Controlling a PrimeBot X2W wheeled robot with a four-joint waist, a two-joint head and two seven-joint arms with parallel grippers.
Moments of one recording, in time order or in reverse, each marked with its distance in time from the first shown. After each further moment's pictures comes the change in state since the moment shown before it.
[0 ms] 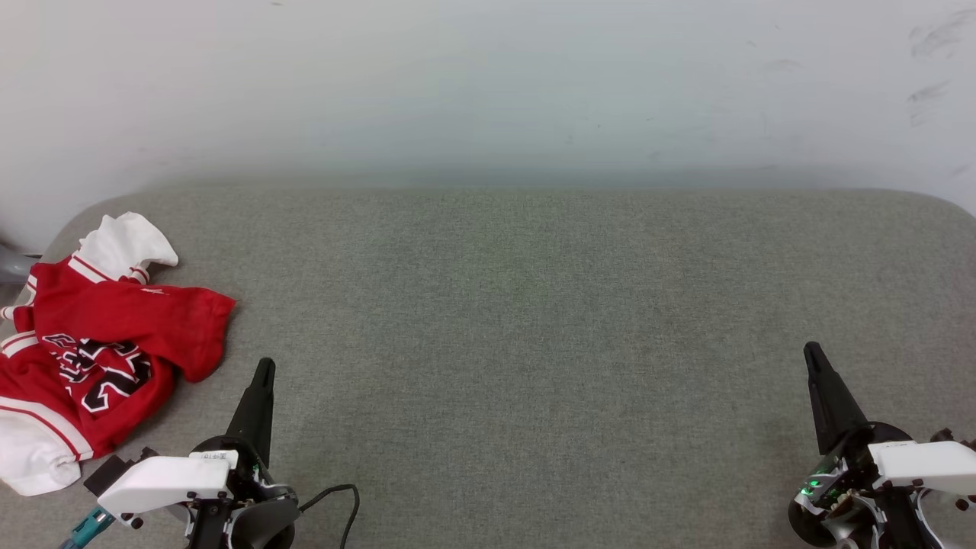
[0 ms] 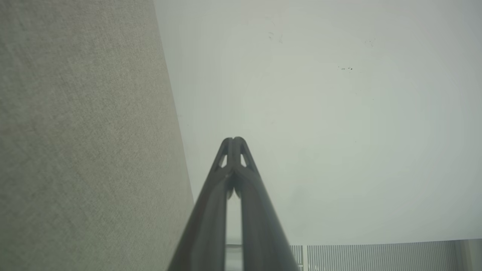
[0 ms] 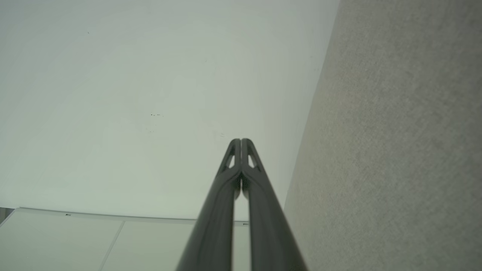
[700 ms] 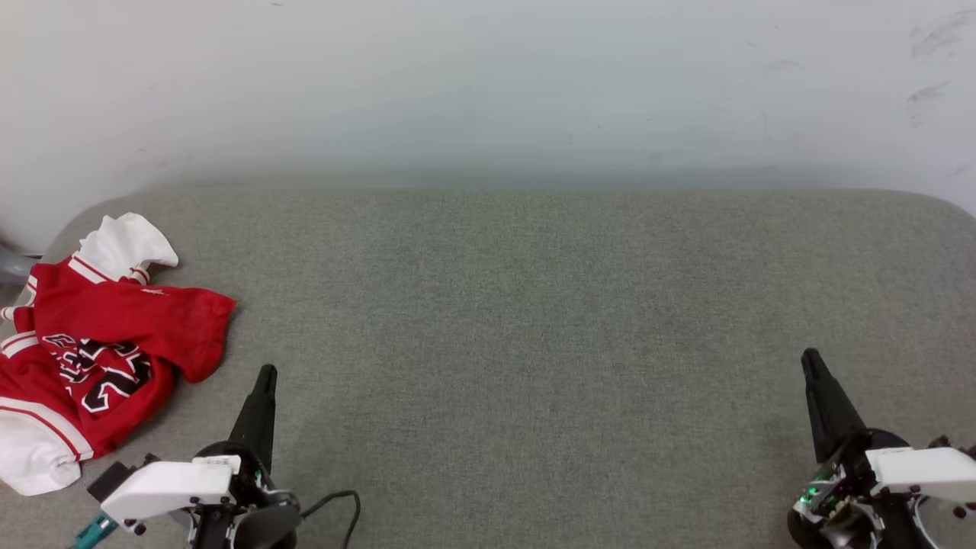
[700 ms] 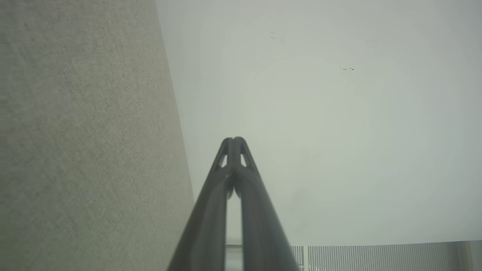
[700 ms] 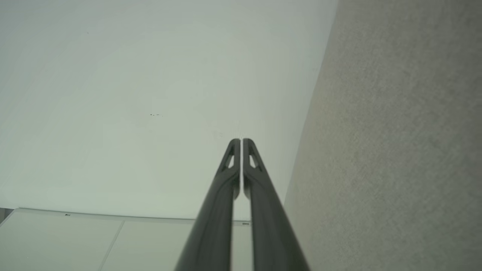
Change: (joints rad) left arm 0.001 0.000 -0.001 0.004 0.000 0.001 0.000; right arm 0.002 0.000 0.000 0.003 0.000 0.000 0.000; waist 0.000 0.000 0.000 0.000
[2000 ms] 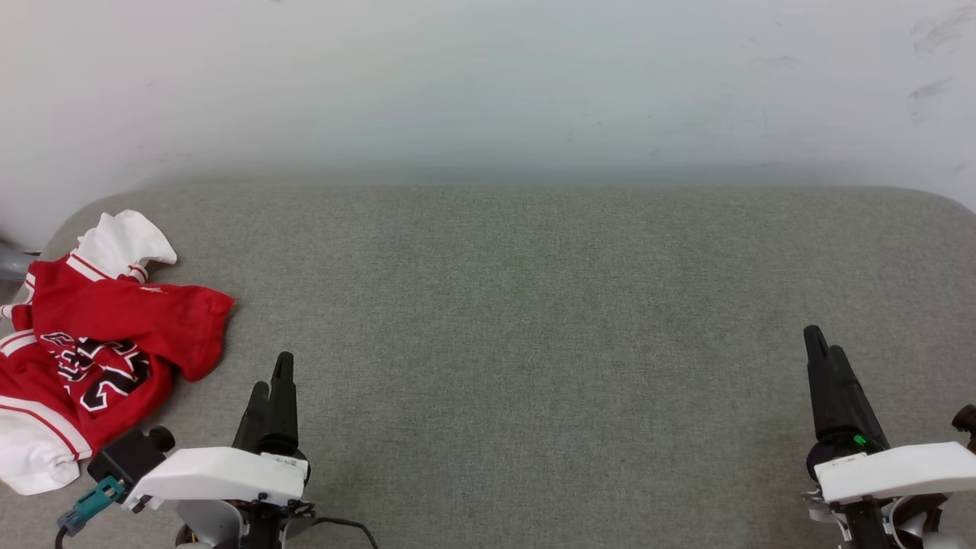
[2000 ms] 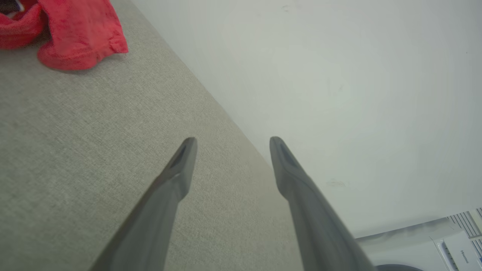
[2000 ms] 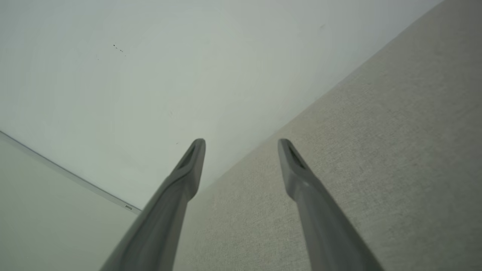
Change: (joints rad) left arm 0.048 -0.003 -0.078 -0.121 0.621 0.140 -0.151; right arm 0.066 0.002 0.030 -0.163 -0.696 0.000 -0.151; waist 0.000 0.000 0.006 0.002
